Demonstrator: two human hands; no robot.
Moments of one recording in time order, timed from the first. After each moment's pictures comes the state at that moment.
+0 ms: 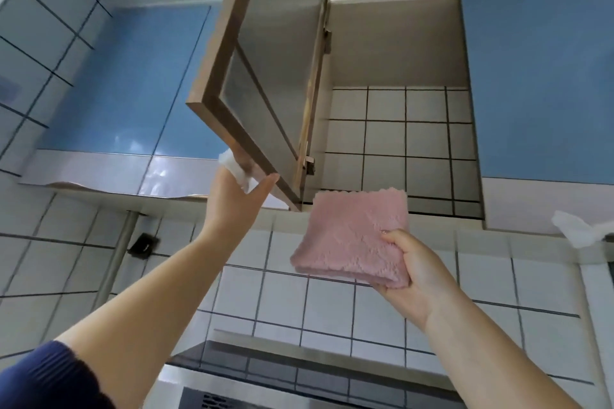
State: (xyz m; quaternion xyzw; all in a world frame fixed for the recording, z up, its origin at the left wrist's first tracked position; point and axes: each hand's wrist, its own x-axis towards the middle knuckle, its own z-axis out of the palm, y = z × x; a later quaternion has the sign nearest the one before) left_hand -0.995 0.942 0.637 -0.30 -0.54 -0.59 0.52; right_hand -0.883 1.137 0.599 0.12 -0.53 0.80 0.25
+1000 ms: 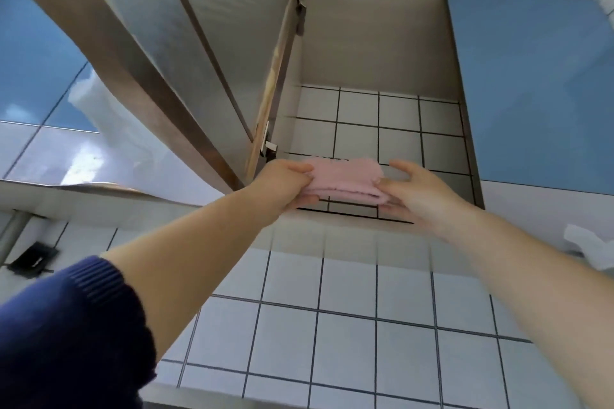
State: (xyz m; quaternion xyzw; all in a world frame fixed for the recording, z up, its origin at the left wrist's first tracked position) left_hand -1.074 1.075 0.712 -0.41 -0.53 -0.73 0.11; right_hand -0.965 1.240 0.721 0.08 -0.76 0.47 0.45
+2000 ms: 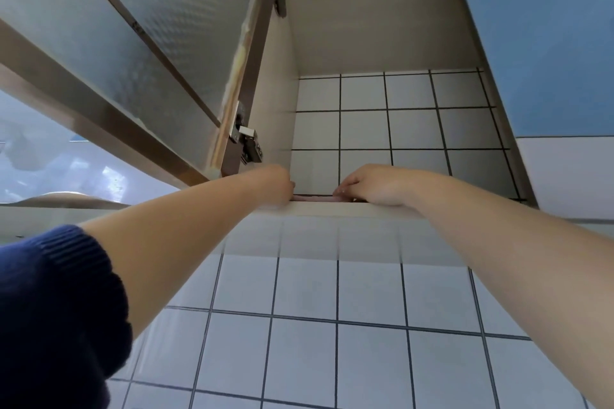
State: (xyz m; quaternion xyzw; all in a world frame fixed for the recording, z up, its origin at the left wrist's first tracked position) left_hand -1.131 1.117 0.740 -0.23 -0.87 -0.11 0.42; right_hand -1.046 1.272 0.752 0.00 -0.93 -0.04 0.35
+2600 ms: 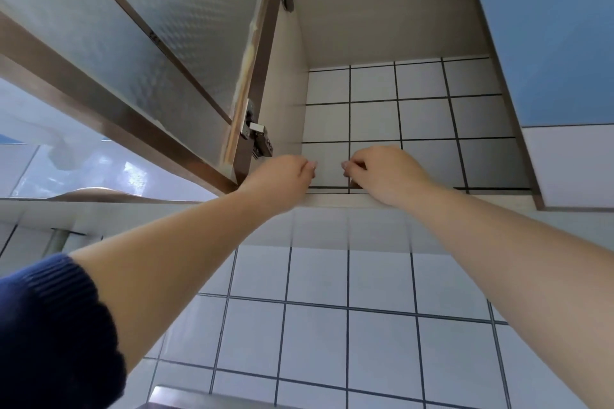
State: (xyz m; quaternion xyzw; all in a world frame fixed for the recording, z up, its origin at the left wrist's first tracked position) left_hand -1.104 1.110 0.714 -0.33 -0.77 -0.29 0.45; right_hand -1.052 1.274 0.740 0.04 -0.83 -0.08 0.56
